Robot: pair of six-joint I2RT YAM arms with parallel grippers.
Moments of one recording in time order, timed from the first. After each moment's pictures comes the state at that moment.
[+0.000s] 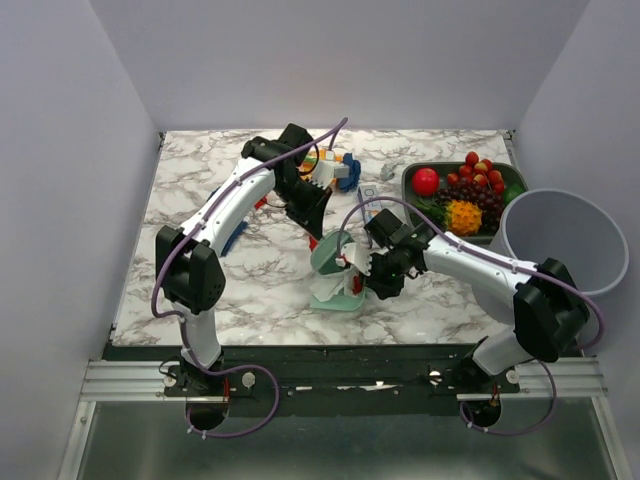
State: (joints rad) left arm -0.50 1.87 1.84 -1.26 0.62 0.22; right arm 0.73 1.52 1.01 -0.80 -0.26 -0.65
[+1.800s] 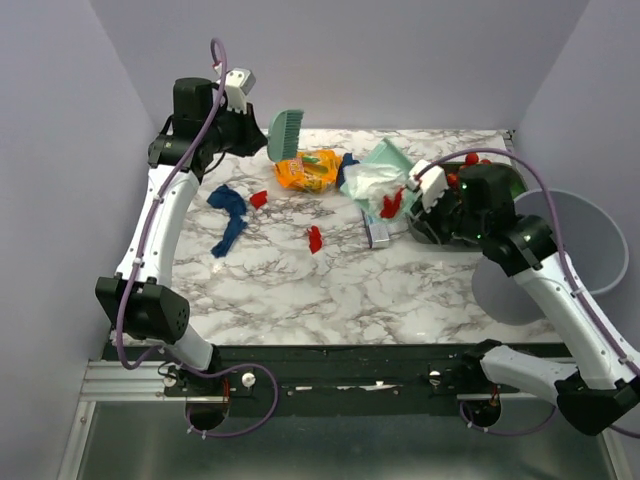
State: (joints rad) left arm -0.16 1.58 1.81 -0.67 0.45 -0.01; right arm 0.55 1.07 1.26 -0.81 -0.12 -0.43
